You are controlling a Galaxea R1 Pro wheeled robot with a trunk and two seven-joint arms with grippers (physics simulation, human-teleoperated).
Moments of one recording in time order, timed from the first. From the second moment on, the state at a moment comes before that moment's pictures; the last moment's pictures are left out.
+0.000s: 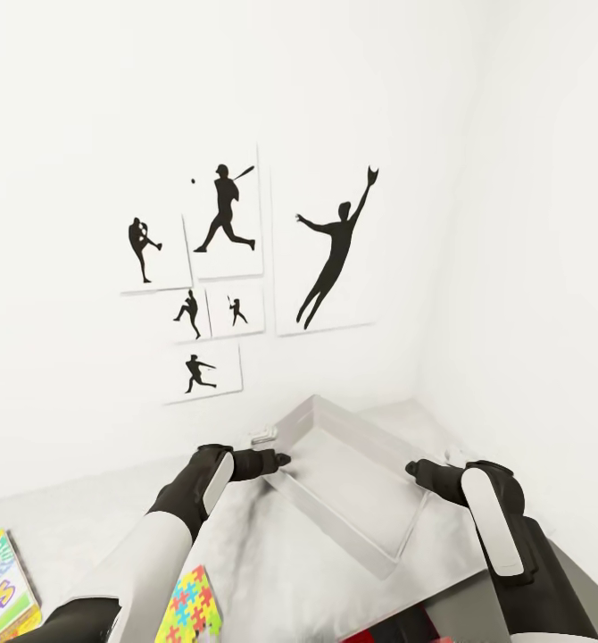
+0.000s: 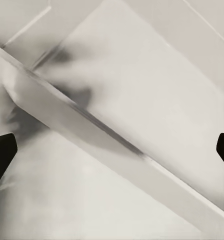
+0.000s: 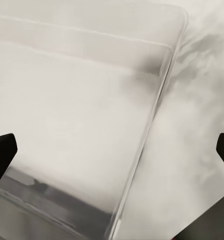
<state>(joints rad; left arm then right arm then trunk) -0.79 -0.17 0.06 -0.58 0.10 0.61 -0.21 -0.41 -0.03 -0.10 -1.45 -0.66 0.99 -0.55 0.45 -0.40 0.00</state>
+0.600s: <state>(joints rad) -0.78 -0.17 0.06 -0.58 0.10 0.62 -0.39 -0.41 -0.03 -0.10 -1.45 -0.66 0.99 -0.55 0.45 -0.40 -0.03</state>
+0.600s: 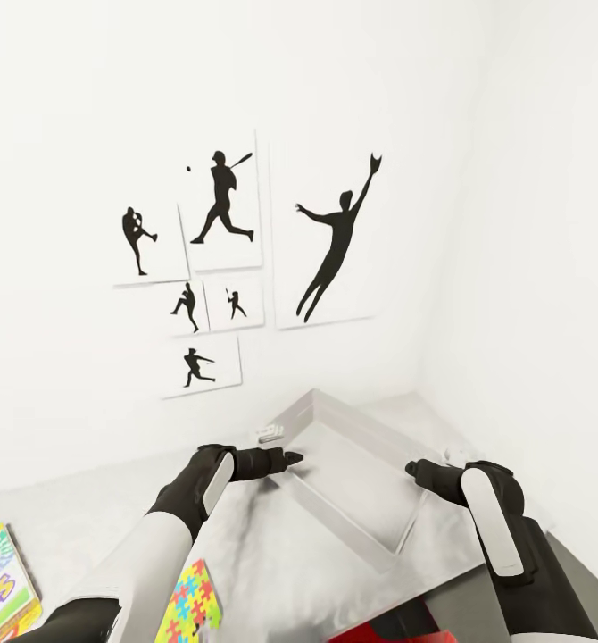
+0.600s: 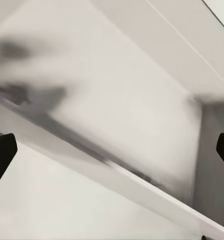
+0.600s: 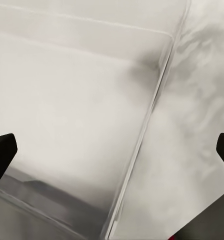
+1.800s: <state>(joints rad) -0.78 -0.17 0.07 -0.58 0.23 0.62 -0.31 -0.41 -0.03 -0.10 -1.44 -0.66 0.99 -0.55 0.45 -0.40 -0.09</state>
